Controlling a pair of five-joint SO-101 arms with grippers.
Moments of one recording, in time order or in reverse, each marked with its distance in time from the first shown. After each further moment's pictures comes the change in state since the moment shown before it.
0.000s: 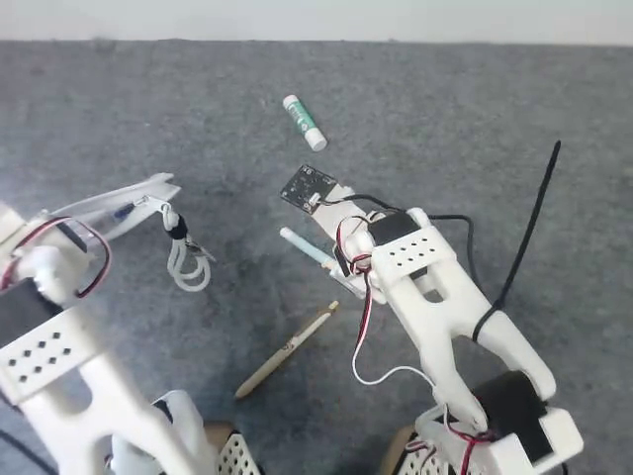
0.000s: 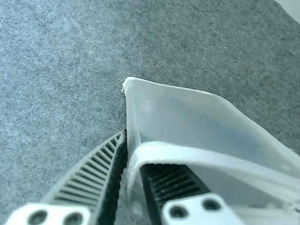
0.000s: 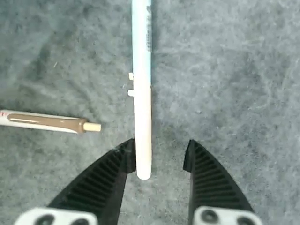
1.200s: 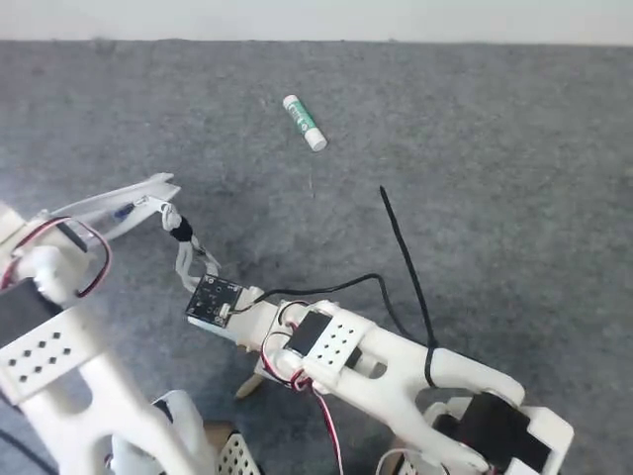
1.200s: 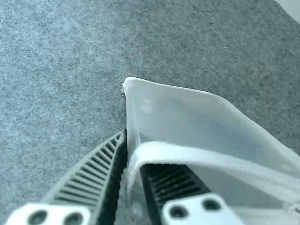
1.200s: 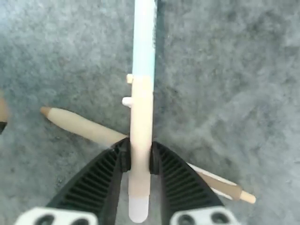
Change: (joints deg) left arm 0.0 0.0 0.0 0.0 0.0; right arm -31.0 -1.8 14.7 -15.6 -14.9
